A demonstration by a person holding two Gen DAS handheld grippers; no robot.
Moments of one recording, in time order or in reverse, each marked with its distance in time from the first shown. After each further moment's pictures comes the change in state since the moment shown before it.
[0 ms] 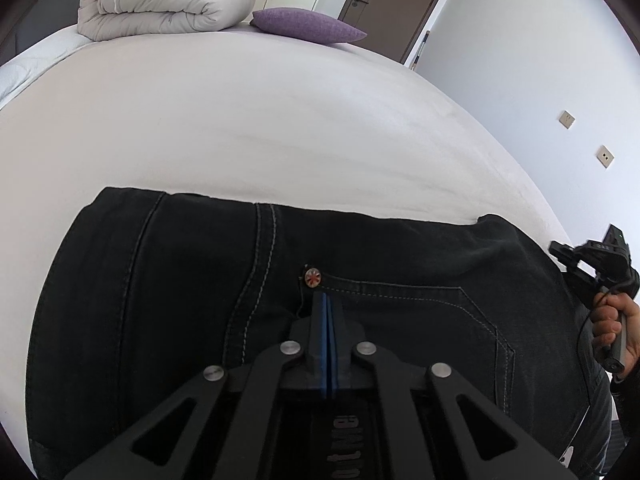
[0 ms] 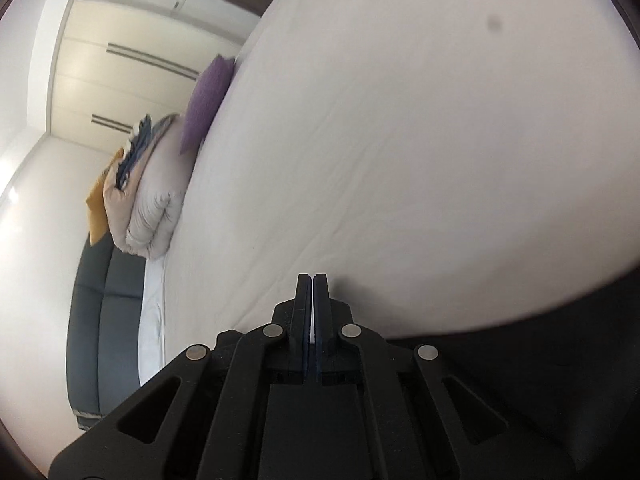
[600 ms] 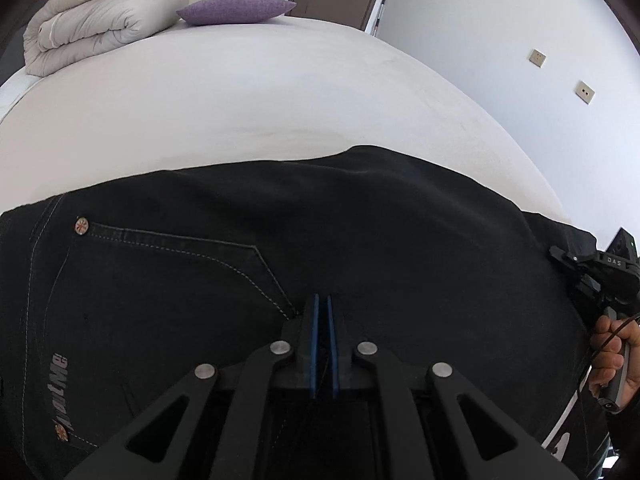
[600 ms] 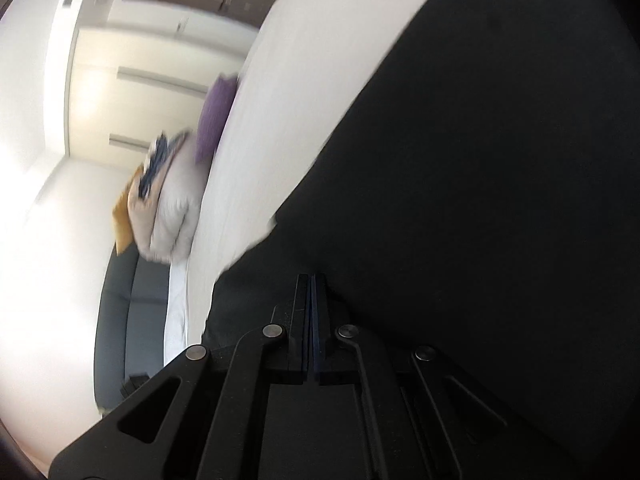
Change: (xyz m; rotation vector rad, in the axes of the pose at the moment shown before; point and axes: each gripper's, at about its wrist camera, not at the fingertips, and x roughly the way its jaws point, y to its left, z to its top) left arm 0.028 -0.141 -0.026 0.132 0.088 -0.009; right arm -0.076 -0.084 -0.036 0.077 -0.054 0.069
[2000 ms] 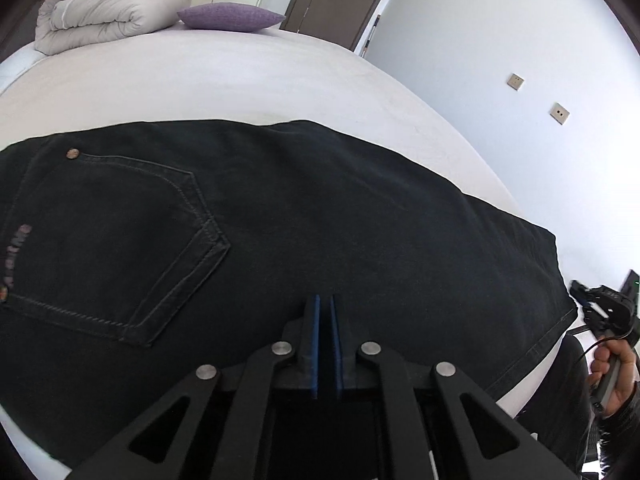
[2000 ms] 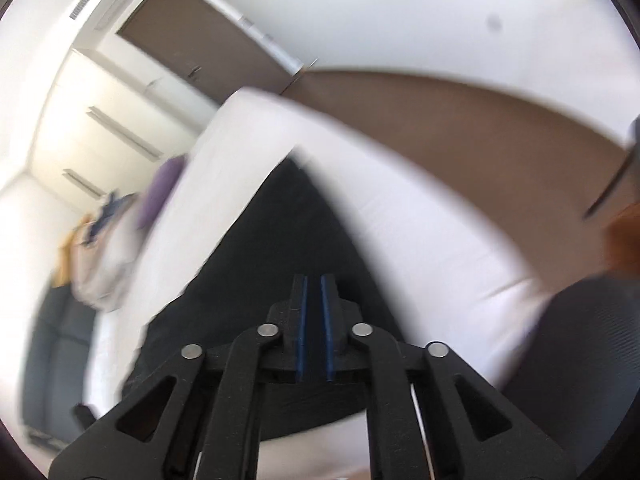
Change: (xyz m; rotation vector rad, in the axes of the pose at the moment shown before) left arm -0.027 -0.049 -0.056 -0.053 -0.075 -0.082; right arm -0.142 -0.048 0.046 -0.146 -0.329 -0.327
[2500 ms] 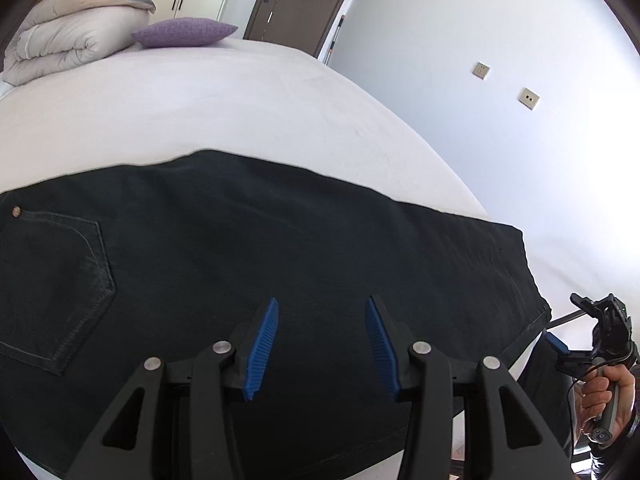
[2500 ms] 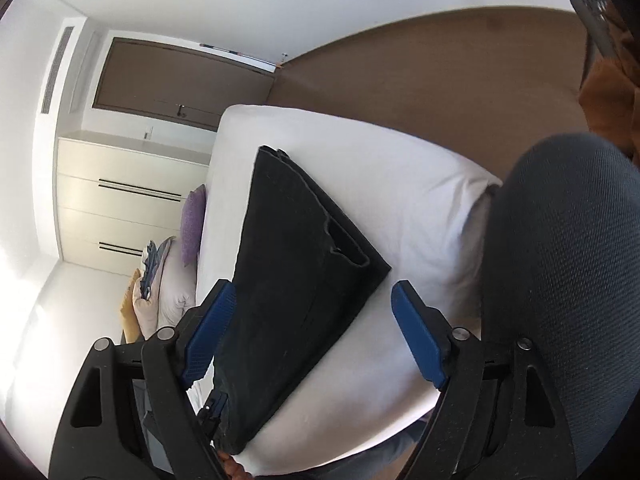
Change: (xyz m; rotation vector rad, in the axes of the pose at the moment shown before) left arm 0.009 -0.065 0.016 0.077 0.002 -0.083; right arm 0.004 -0.041 -0.049 0.400 0.116 0.217
